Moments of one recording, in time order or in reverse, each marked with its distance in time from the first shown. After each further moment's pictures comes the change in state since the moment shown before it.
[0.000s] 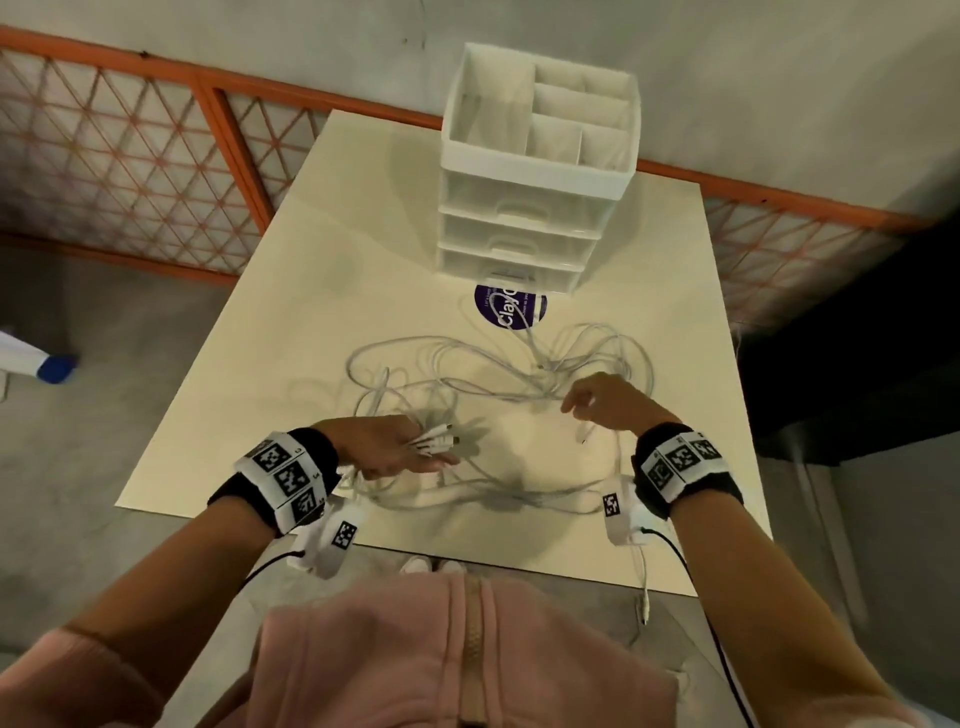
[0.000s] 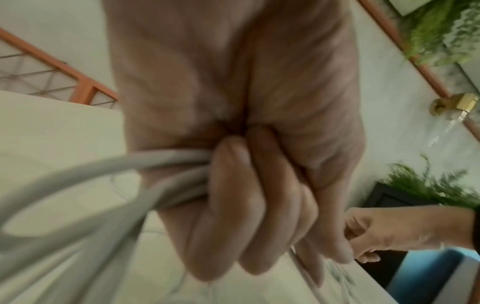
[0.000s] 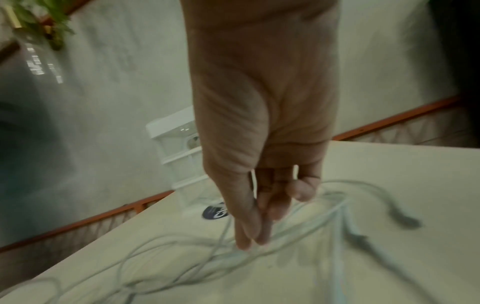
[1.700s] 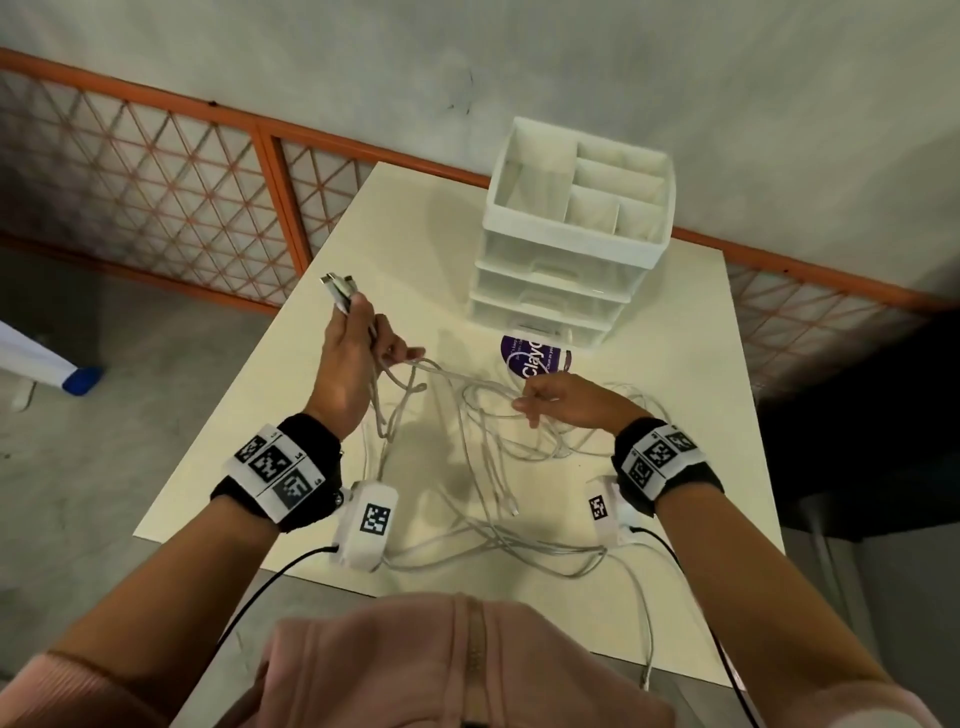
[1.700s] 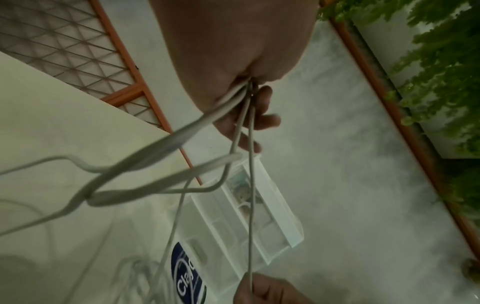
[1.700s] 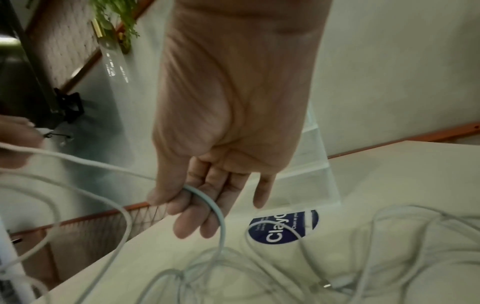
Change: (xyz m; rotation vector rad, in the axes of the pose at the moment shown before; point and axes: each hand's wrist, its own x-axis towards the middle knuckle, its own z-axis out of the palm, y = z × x) left_hand -0.030 0.033 -0.068 -1.039 1.076 0.714; right_hand 0.044 -0.083 -0.030 0.211 -0.120 -0.280
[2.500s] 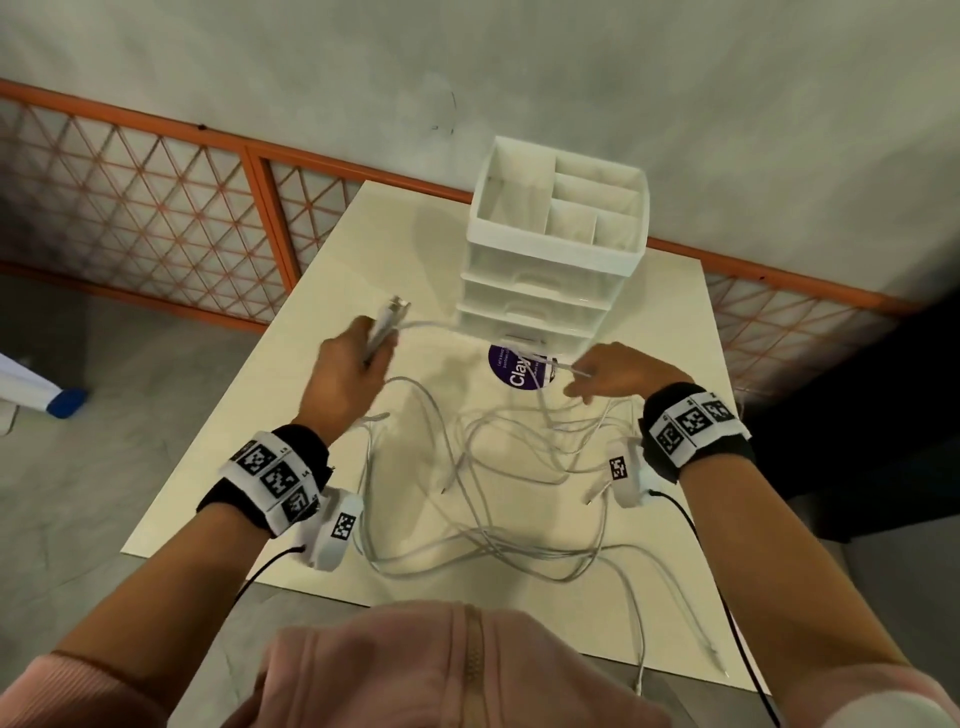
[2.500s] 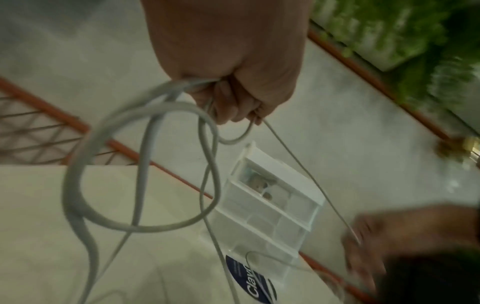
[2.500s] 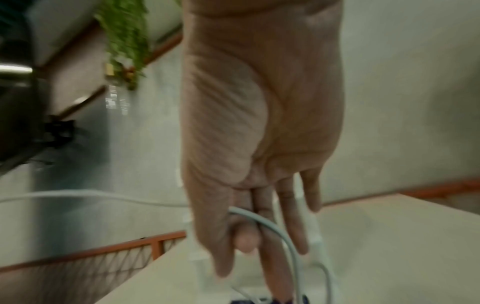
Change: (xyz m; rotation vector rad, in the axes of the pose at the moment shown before) left_hand -0.002 -0.004 -0.012 0.985 -0.041 0.350; right_hand -0.026 0.004 -0.065 -0.398 0.091 0.206
